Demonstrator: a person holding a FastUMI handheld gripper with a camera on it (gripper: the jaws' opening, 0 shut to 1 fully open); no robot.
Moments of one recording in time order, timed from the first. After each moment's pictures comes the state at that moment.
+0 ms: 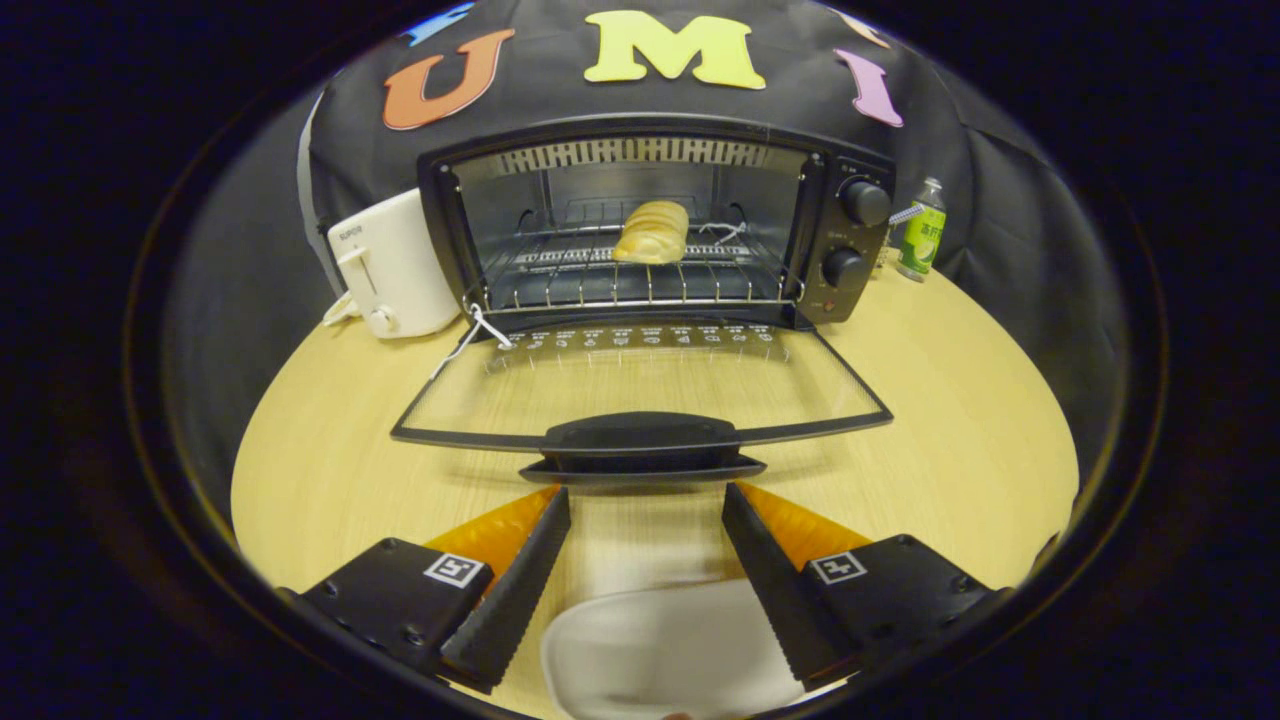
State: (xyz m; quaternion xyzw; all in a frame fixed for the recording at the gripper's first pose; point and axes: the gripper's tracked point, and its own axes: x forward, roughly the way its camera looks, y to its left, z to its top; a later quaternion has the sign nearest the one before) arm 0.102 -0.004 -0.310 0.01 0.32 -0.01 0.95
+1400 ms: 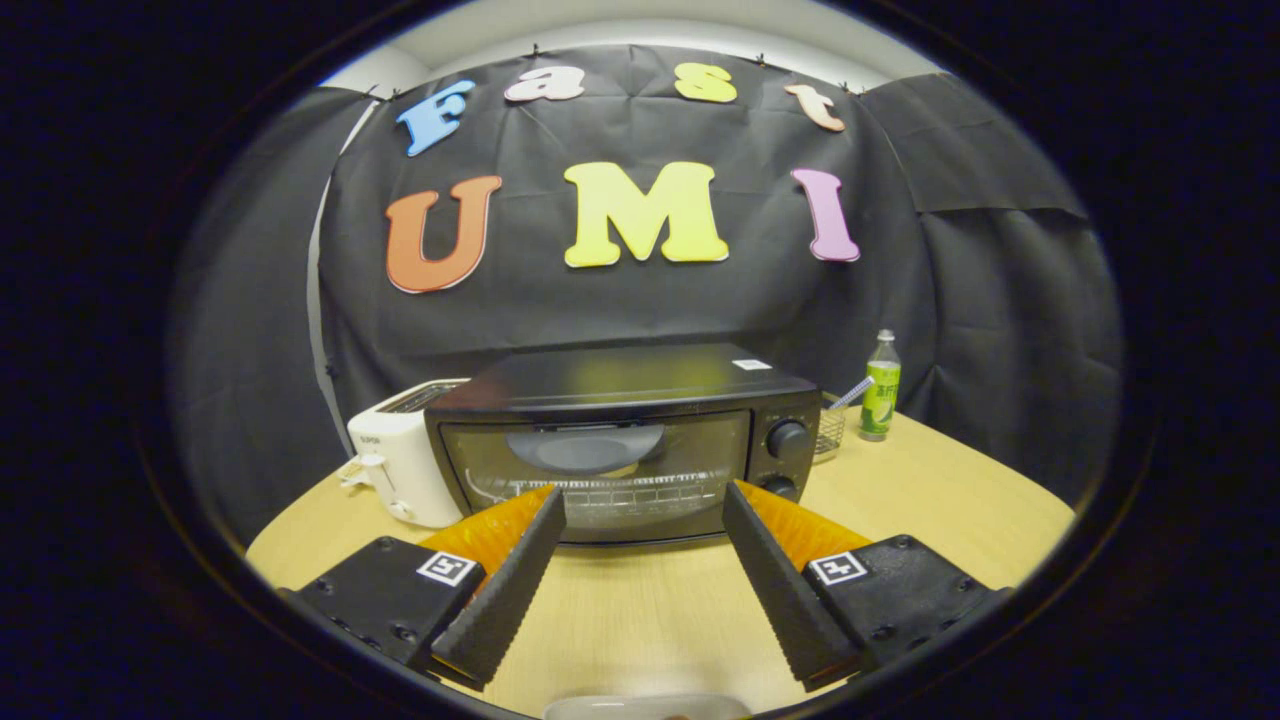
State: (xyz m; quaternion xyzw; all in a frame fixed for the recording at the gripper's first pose) arm 0.135 -0.043 -0.150 0.03 0.05 -0.02 1.00
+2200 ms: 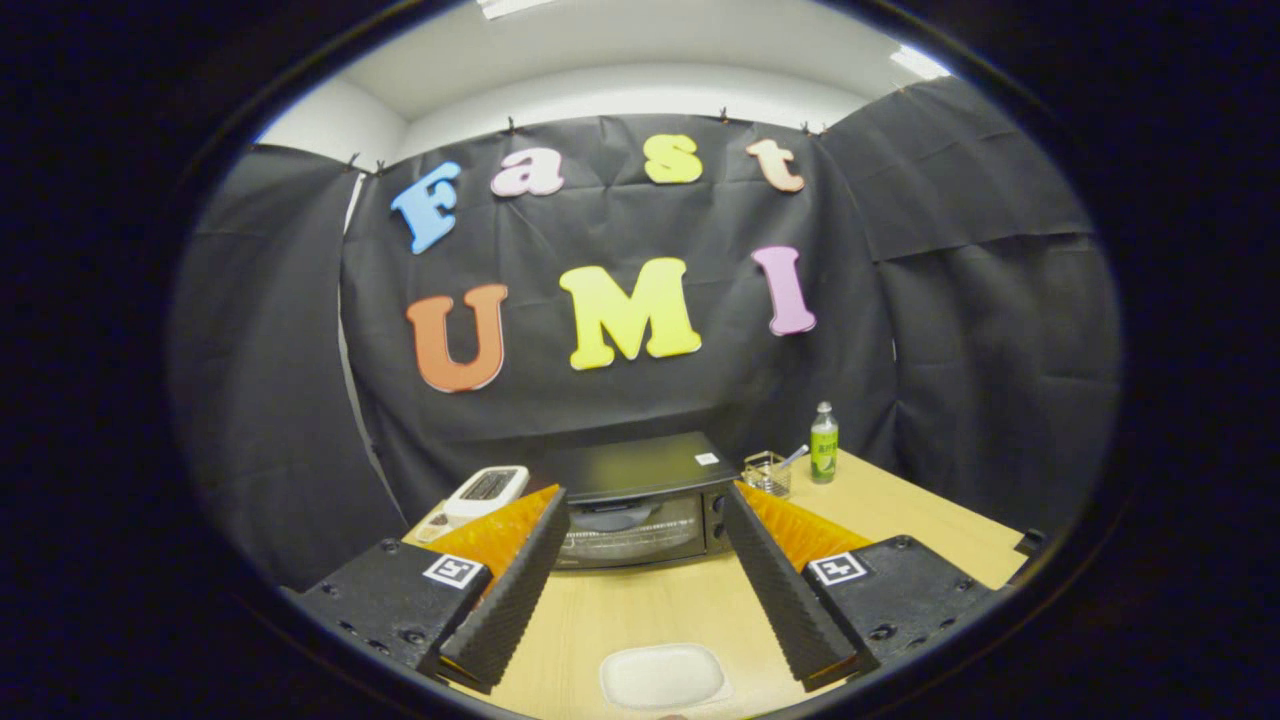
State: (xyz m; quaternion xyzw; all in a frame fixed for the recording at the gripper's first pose) arm -0.062 -0.055 0.004 0.08 -0.04 -0.03 1.00
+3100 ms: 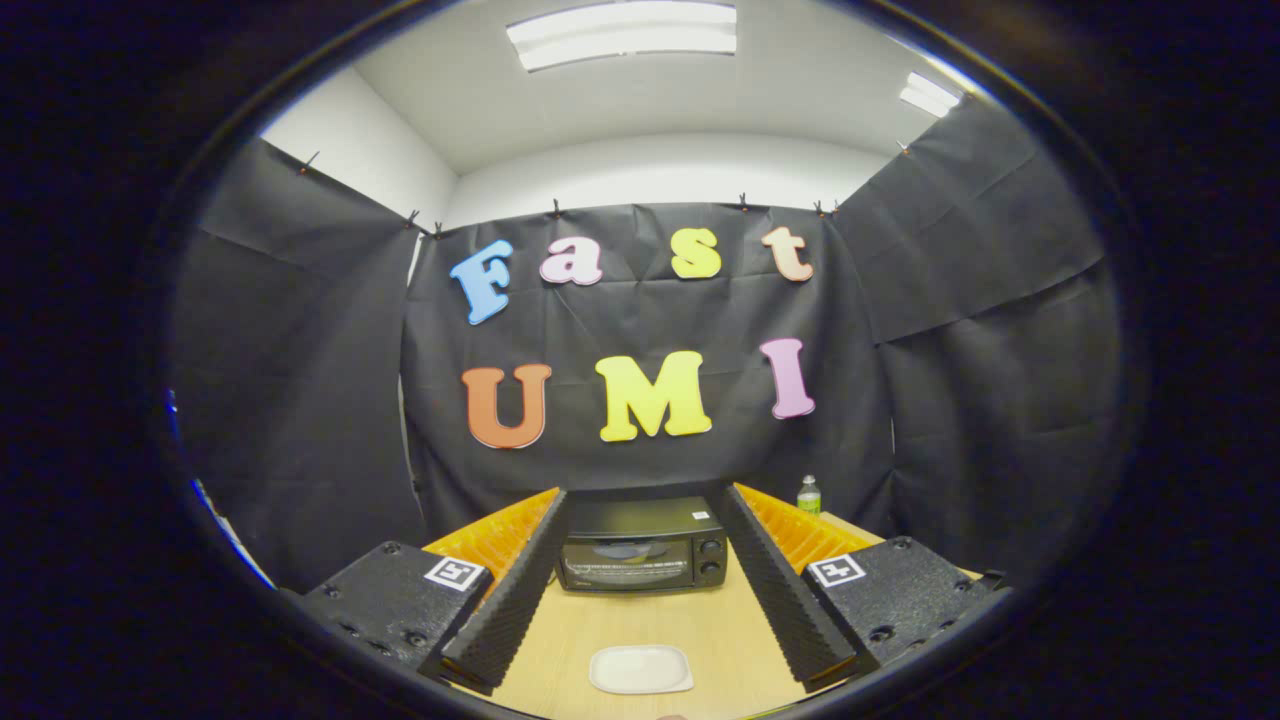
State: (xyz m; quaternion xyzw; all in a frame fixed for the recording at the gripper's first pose) arm -0.195 -0.068 0.037 0.04 -0.13 0.00 0.99
